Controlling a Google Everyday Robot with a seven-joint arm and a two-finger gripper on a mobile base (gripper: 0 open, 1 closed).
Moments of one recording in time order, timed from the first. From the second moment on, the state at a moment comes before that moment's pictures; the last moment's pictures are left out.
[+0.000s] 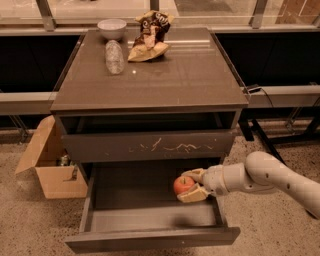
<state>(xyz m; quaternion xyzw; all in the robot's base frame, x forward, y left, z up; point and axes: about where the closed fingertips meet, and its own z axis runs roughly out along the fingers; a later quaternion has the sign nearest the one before) 0.518 -0.104 0.559 -0.51 0.72 0.32 0.35</state>
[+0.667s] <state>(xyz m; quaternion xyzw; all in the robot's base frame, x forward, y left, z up) 0.519 -0.107 0.497 -0.49 0.74 0.33 0.31</state>
